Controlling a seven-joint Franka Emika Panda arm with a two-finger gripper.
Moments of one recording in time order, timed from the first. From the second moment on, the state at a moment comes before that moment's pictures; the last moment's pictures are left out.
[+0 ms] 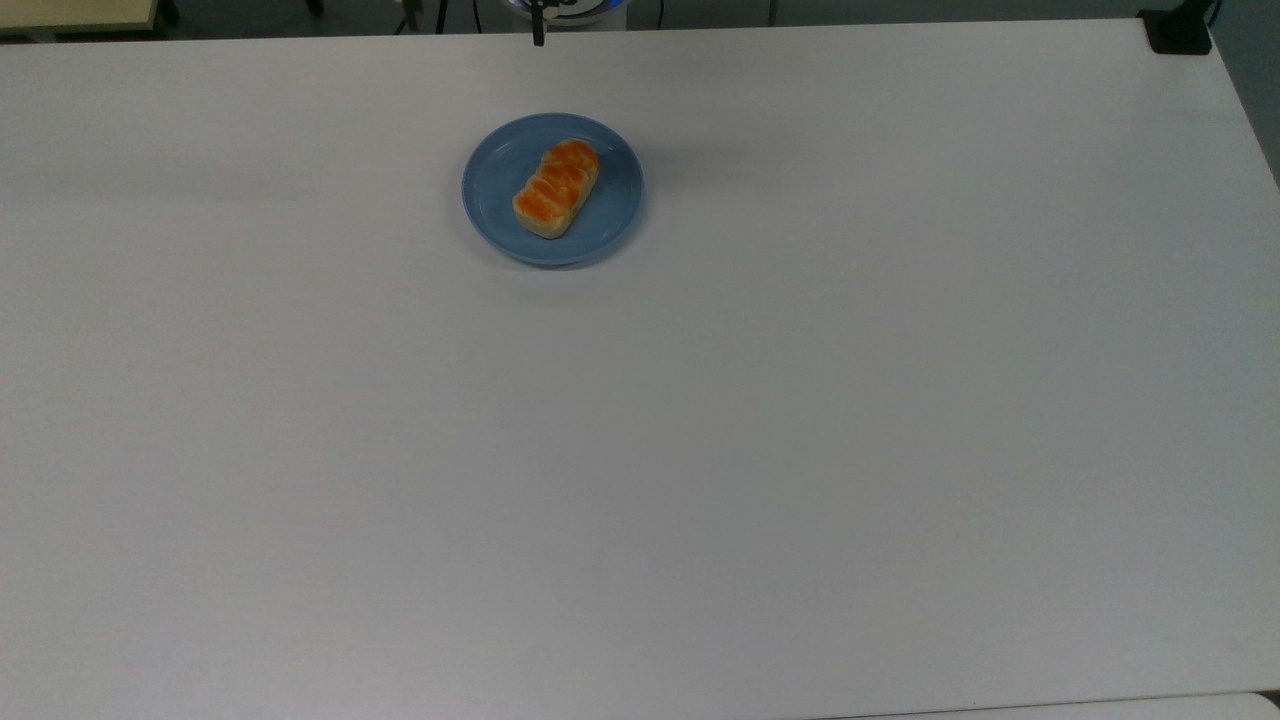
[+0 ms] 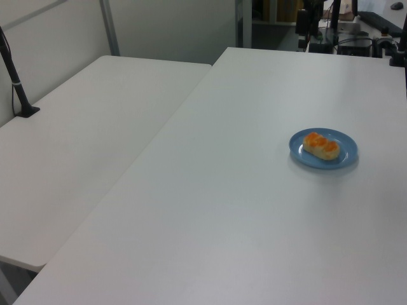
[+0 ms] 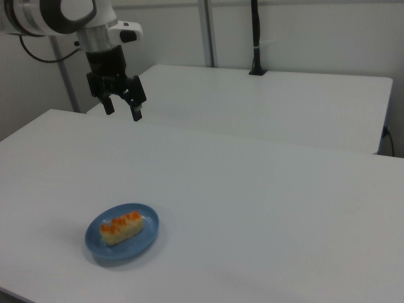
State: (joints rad) arm -0.03 -0.02 0.03 -1.61 -0.05 1.61 0.08
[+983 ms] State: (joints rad) arm -0.04 0.00 0.05 -1.88 -0.04 1.70 0.09
